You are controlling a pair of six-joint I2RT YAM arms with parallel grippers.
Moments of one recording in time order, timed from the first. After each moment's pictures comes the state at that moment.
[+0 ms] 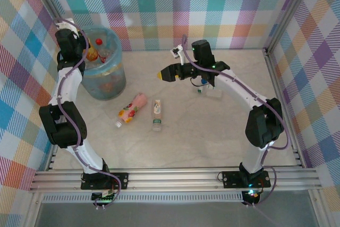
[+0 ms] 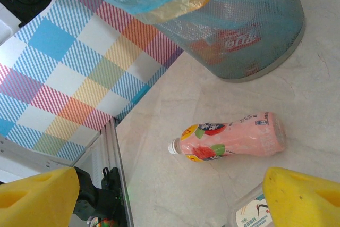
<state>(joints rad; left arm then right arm) 0.21 1.76 1.56 0.06 -0.05 -0.04 0.52 1.79 1.59 -0.34 -0.88 0.32</state>
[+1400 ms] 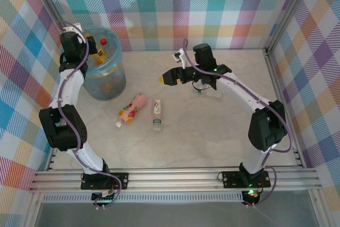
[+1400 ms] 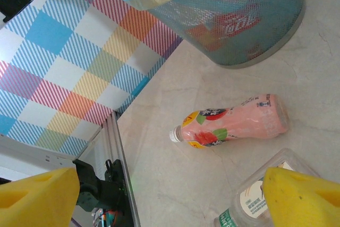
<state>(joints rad) 0.18 1.72 1.51 -0.04 0.07 -0.10 0.52 1.74 1.51 -0.35 -0.87 0.33</state>
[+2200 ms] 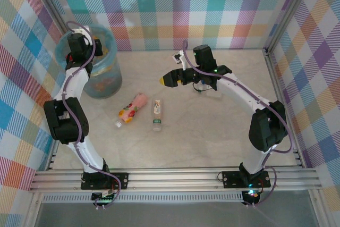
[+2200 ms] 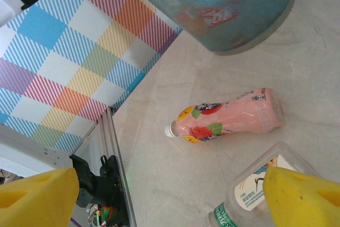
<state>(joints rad) 0.16 1.83 1.53 -0.03 0.09 -0.05 0.53 1.73 1.49 -0.37 -0.86 0.30</state>
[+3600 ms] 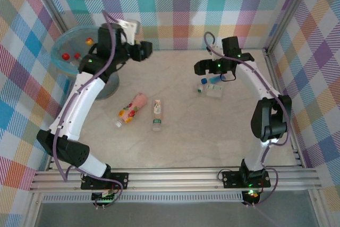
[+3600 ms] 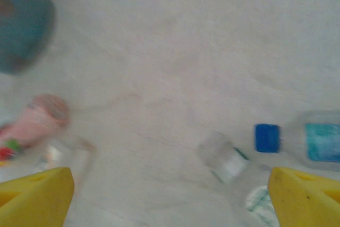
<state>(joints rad) -0.38 1.54 1.79 -0.66 0.14 -0.10 0.22 1.83 1.63 -0.72 -0.43 -0.05</state>
